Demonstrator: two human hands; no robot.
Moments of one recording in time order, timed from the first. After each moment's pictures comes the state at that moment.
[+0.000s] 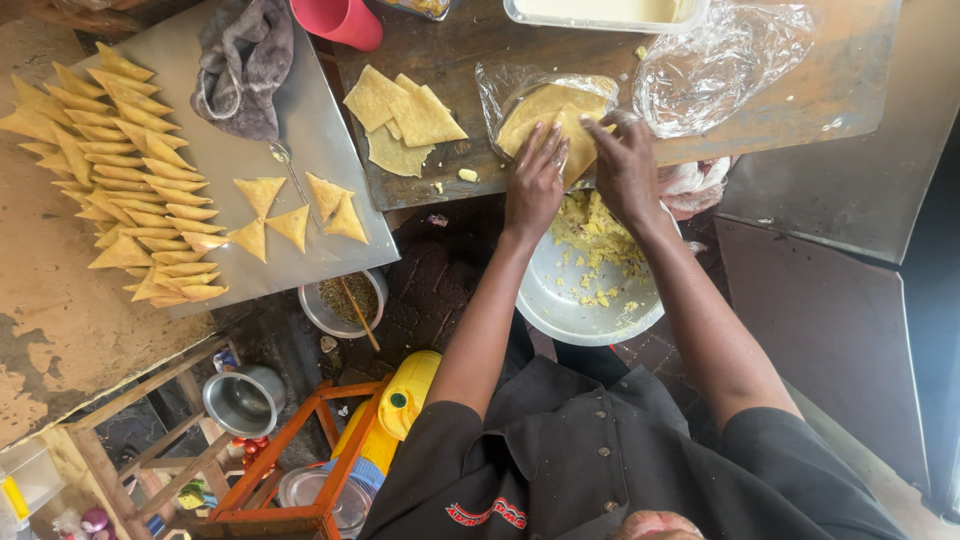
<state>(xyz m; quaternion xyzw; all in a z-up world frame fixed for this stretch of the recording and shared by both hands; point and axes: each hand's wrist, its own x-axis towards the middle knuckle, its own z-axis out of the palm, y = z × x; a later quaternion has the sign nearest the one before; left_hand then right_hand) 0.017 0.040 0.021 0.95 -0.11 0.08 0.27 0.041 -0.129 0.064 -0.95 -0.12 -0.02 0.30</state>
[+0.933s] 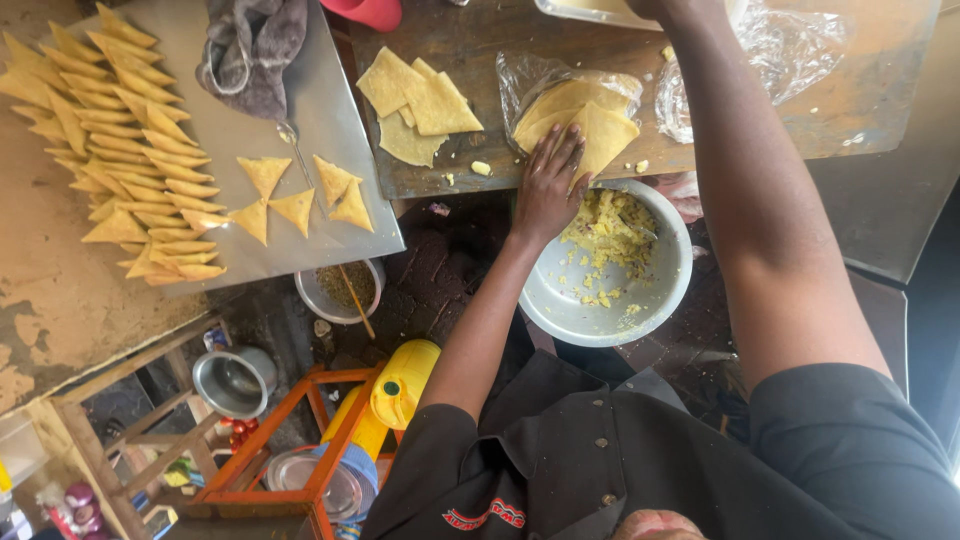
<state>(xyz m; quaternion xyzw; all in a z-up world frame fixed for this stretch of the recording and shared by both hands) 0.009 0.052 0.041 0.95 -0.12 0.02 0.28 0.255 -0.164 0.006 -0.96 -0.13 0.07 0.25</state>
